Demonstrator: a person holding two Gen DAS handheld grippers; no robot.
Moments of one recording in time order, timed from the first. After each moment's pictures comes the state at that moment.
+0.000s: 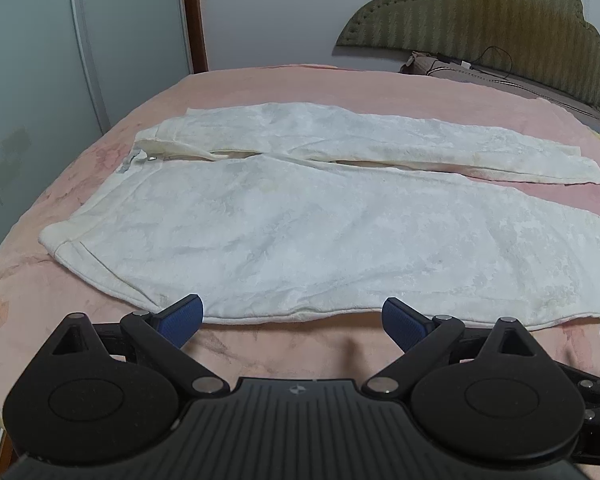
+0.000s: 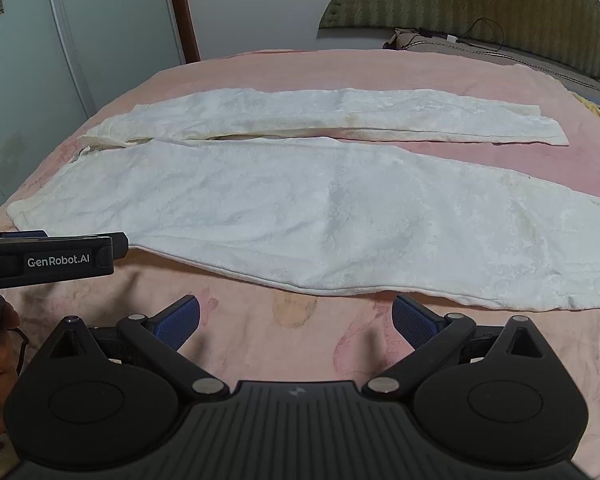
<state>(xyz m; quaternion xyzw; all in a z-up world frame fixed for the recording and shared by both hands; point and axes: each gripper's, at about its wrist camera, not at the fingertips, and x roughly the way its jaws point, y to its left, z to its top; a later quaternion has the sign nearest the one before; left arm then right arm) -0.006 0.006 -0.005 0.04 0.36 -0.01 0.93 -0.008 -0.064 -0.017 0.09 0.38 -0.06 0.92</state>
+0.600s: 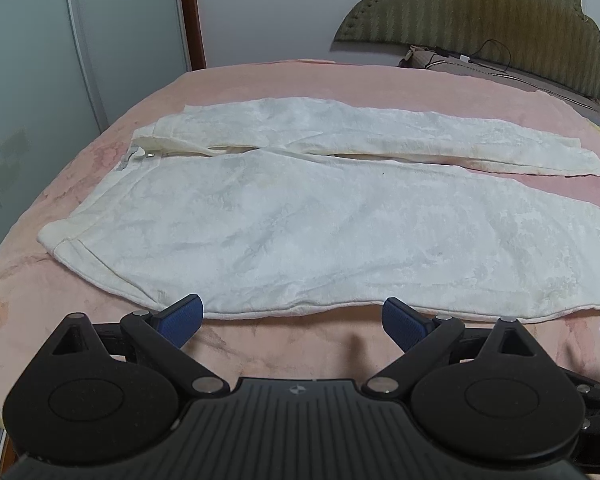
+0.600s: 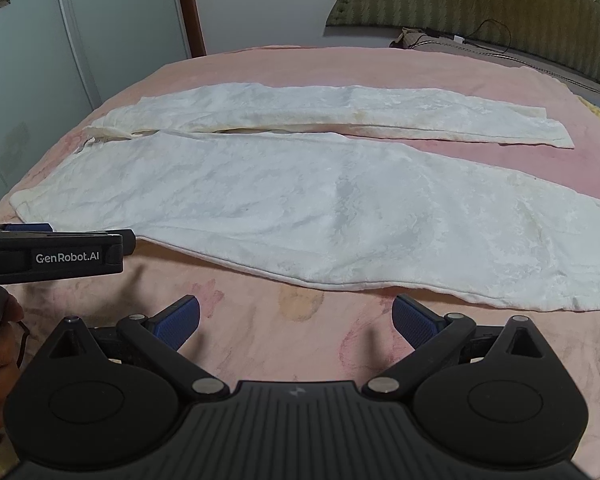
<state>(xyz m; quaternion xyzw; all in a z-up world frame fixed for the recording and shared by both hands) -0.005 0.005 -0.008 0.05 0.37 -0.01 0.93 -0.009 -0.059 -0.019 0.09 0.39 -0.06 0.92</state>
